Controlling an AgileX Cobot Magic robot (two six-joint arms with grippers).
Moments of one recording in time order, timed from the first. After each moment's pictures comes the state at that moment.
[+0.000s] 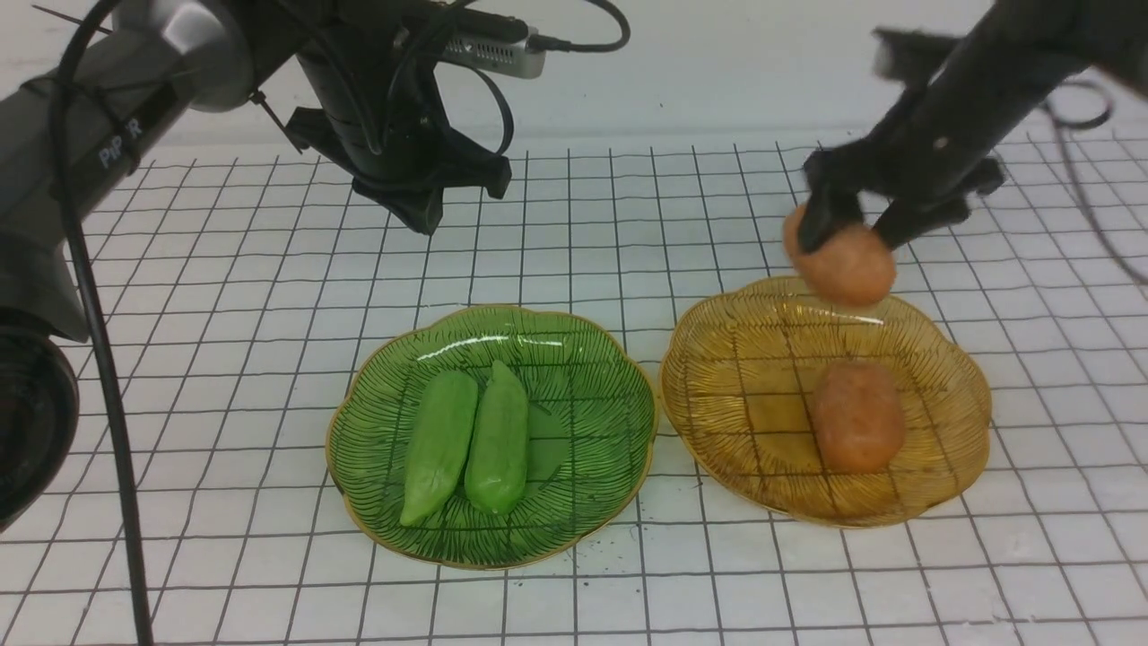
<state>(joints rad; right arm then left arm) 0.19 2.14 -1.94 0.24 1.24 -0.12 -0.32 2.08 -2.08 0.08 1.25 -0.01</state>
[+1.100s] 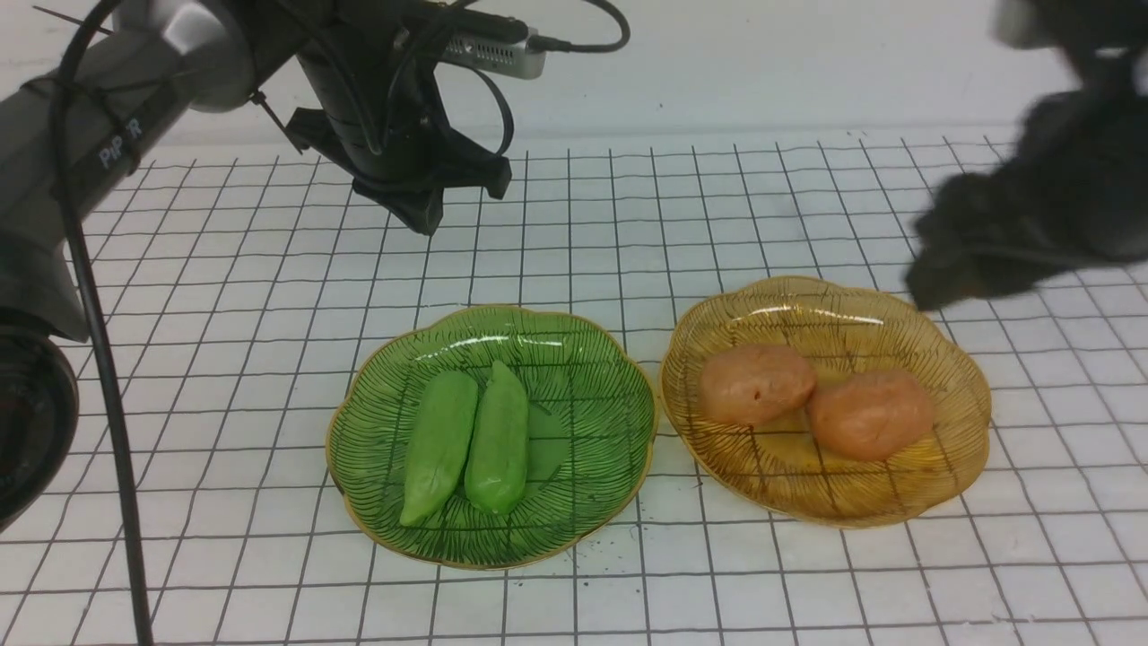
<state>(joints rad) 0.35 1.28 -1.34 0.07 1.25 0.03 -0.32 2.08 -2.08 0.08 1.25 -0.01</state>
